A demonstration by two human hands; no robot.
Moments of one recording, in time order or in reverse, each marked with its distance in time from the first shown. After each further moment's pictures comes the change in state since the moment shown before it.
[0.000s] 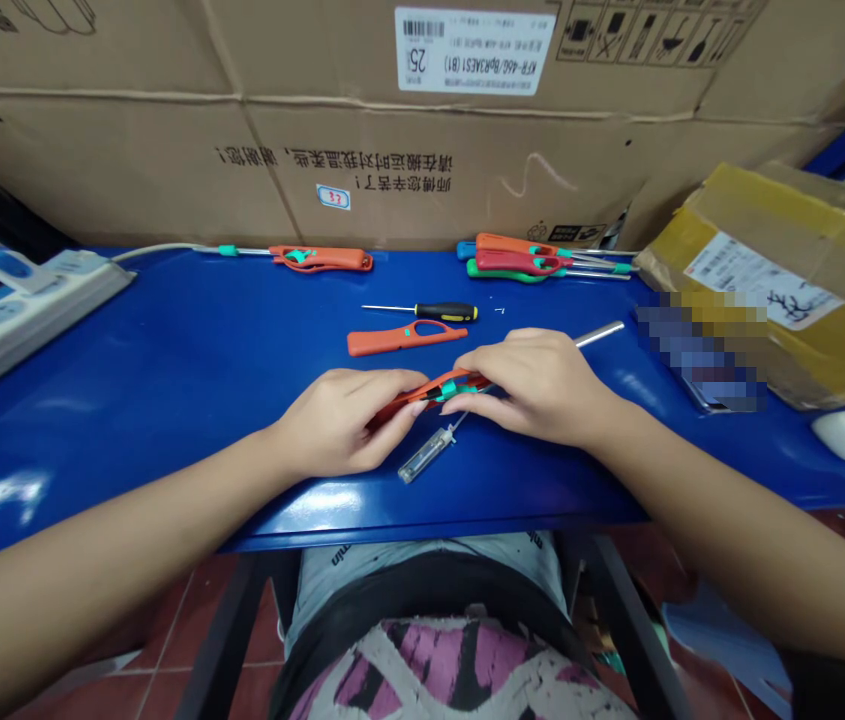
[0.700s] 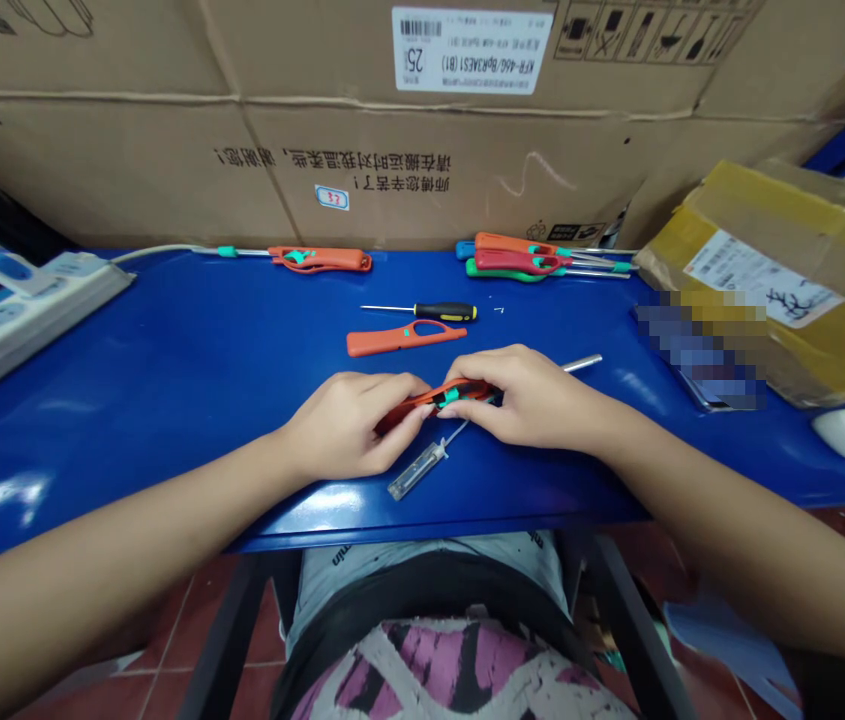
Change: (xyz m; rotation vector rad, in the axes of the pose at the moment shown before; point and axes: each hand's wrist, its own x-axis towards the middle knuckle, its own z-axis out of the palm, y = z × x) left_hand 0.000 0.003 0.003 -0.089 -0.132 -0.117; right_hand 0.011 -0.009 -0.006 0.521 -0.405 0.431
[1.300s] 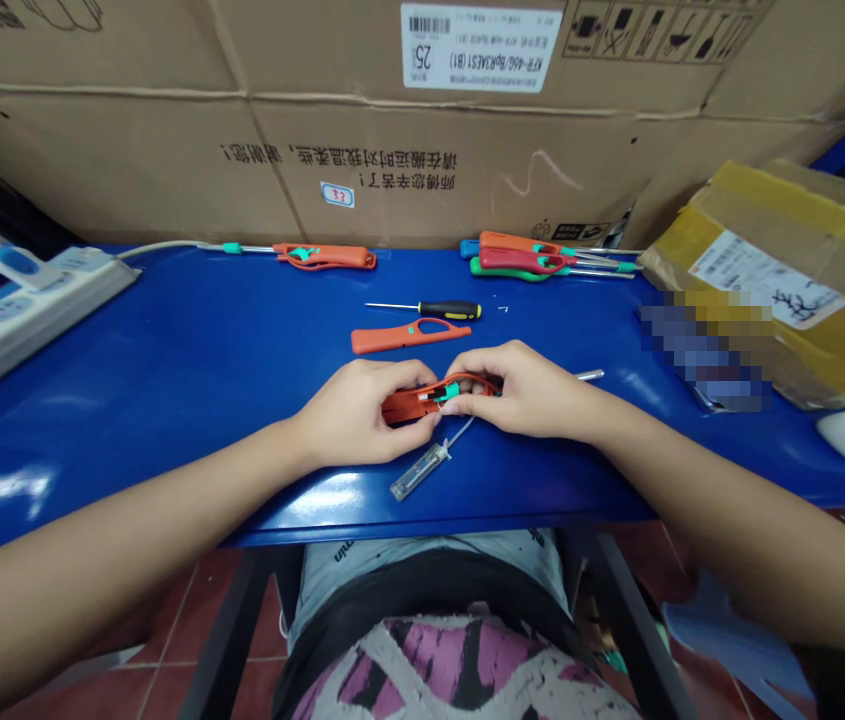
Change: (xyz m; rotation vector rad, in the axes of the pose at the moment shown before) left_hand 0.008 -0.002 0.001 -0.219 -0.122 -0.213; right_hand 0.006 0.011 0.007 0.195 -0.020 0.063
